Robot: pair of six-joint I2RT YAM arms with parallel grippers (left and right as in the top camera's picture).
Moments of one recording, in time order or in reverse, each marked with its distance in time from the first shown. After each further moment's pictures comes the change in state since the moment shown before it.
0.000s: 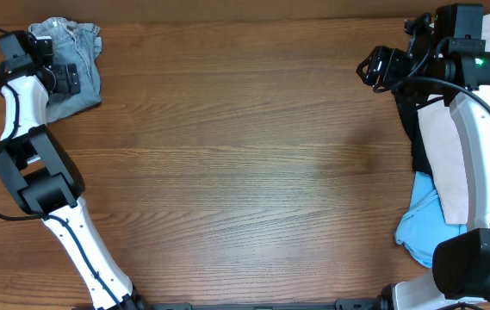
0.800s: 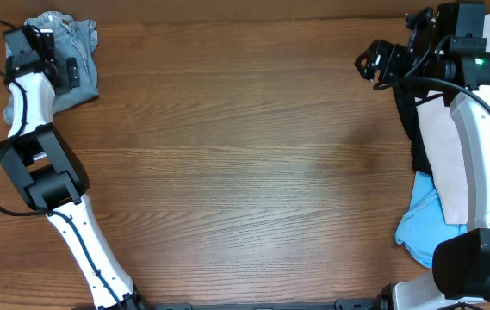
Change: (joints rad) left arm -0.029 0.035 0.065 0.032 -0.102 0.014; right arm 0.000 0.000 0.000 0.058 -0.003 -0.003
